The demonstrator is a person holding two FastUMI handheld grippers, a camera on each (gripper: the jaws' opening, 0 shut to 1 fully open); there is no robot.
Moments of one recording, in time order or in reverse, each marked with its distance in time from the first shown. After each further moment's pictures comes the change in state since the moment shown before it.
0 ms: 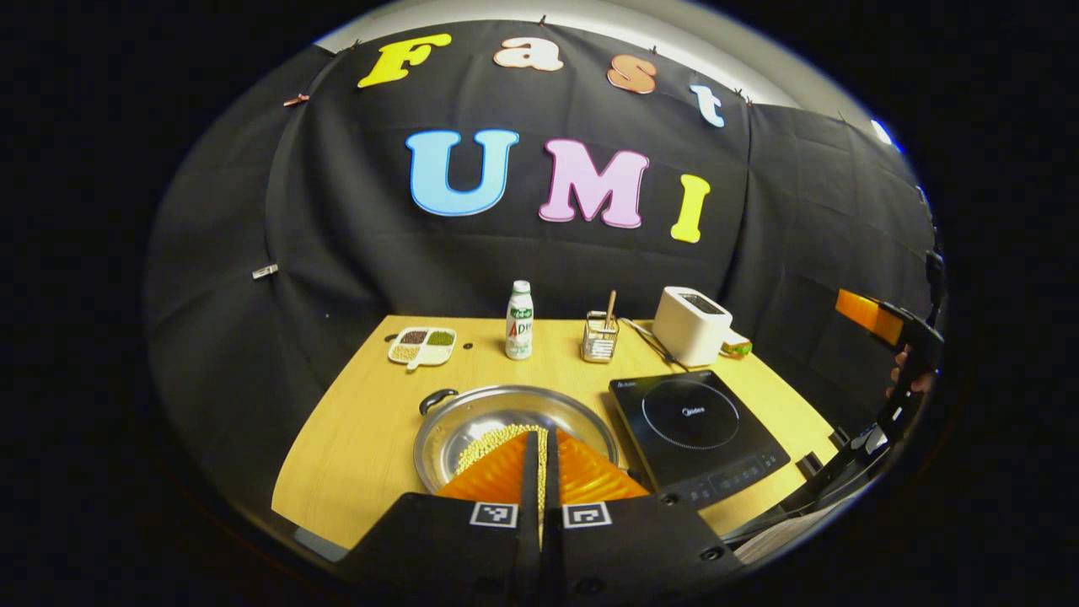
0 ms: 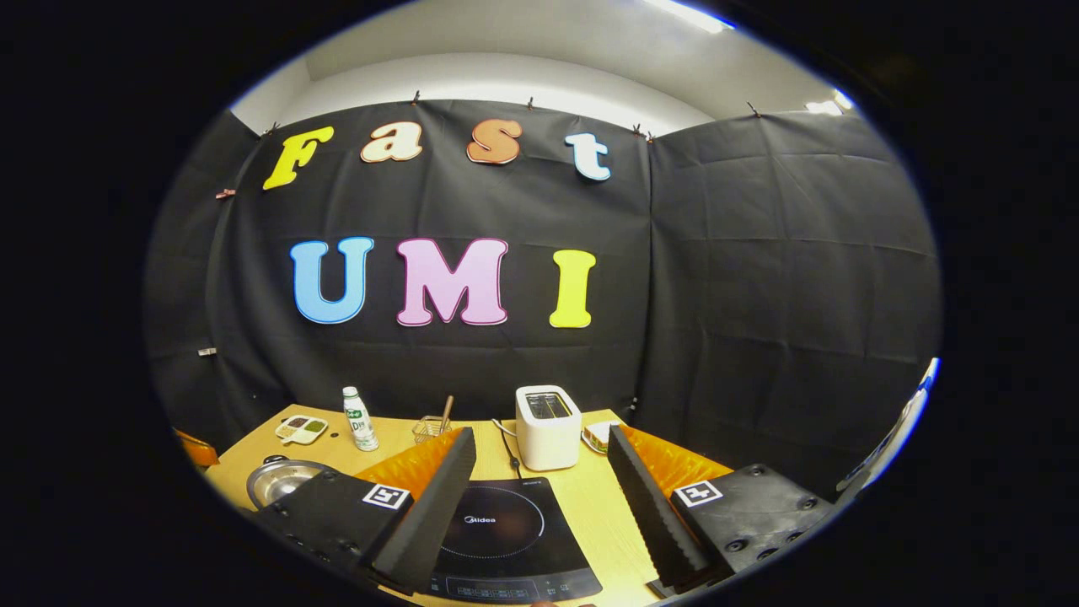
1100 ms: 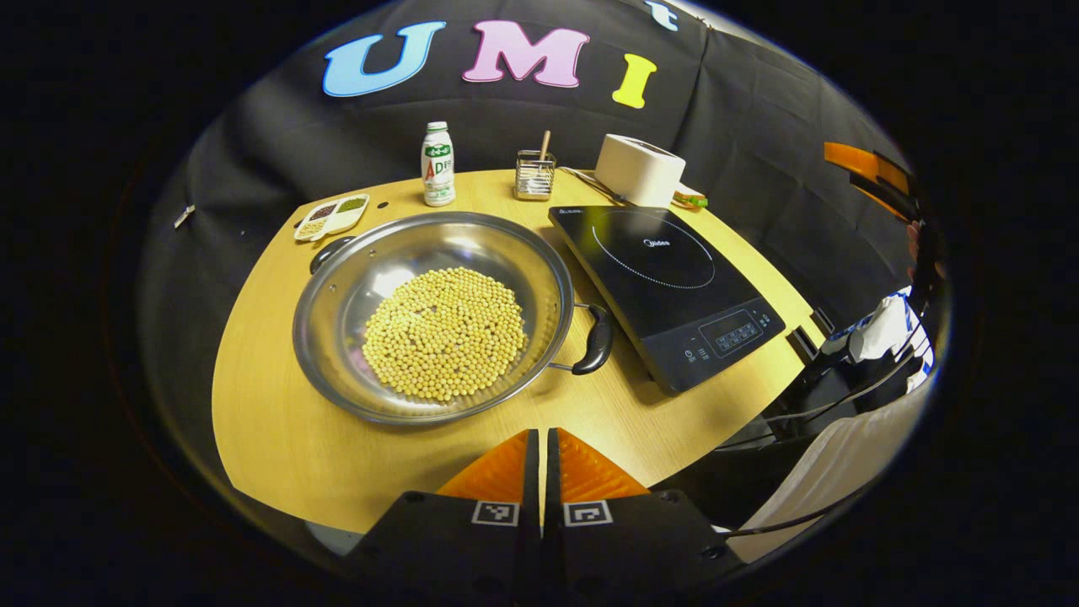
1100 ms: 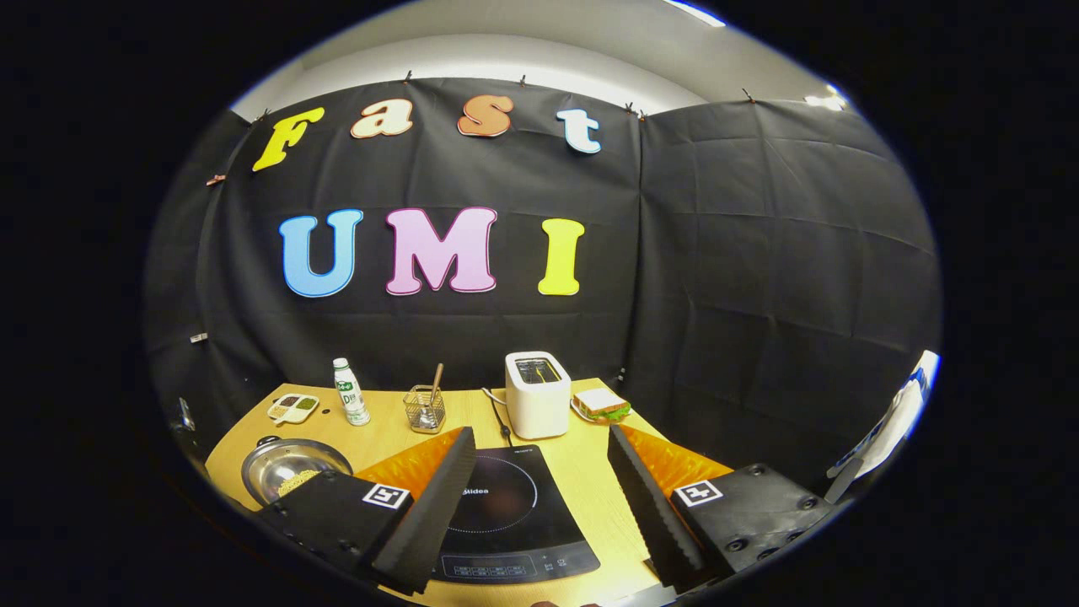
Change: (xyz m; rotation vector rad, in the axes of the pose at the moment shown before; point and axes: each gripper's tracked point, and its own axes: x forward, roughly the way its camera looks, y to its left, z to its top) left arm 0.043 -0.044 -0.163 0.119 0.428 -0.196; right arm -0.014 -0.004 -0.036 -0.001 0.105 -0.044
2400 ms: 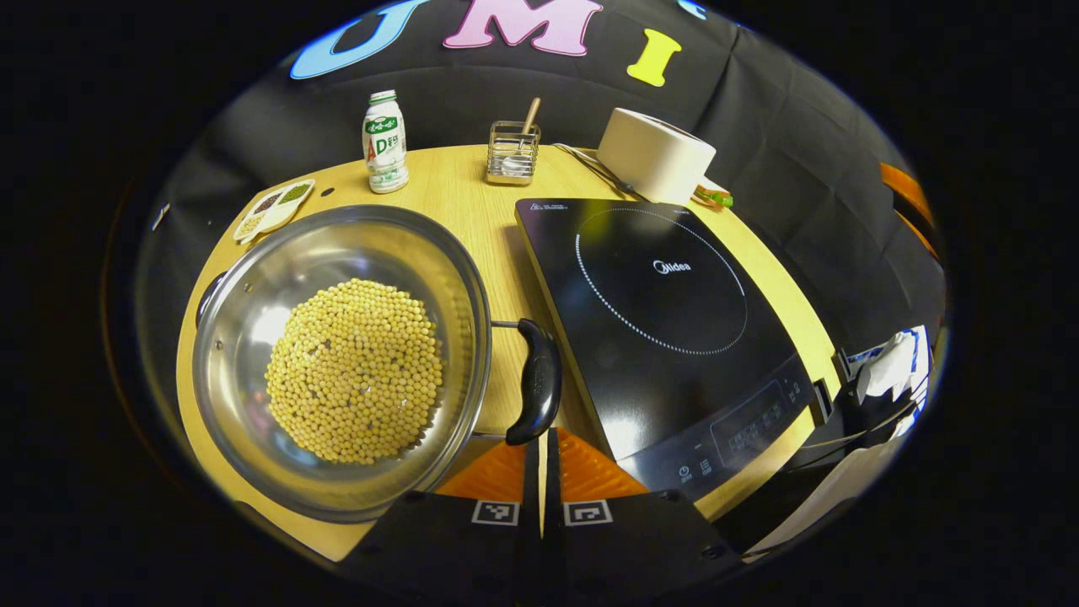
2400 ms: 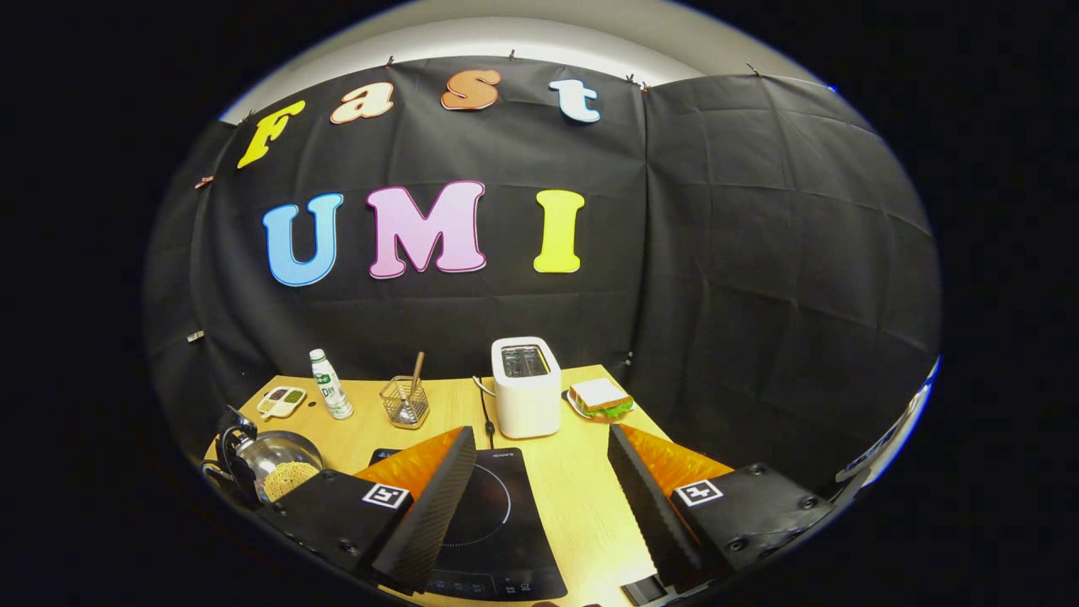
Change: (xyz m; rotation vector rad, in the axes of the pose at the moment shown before) left arm 0.112 -0.043 0.078 -0.086 0.079 -0.006; right arm 0.082 -0.042 -0.011 0.008 0.088 0.048
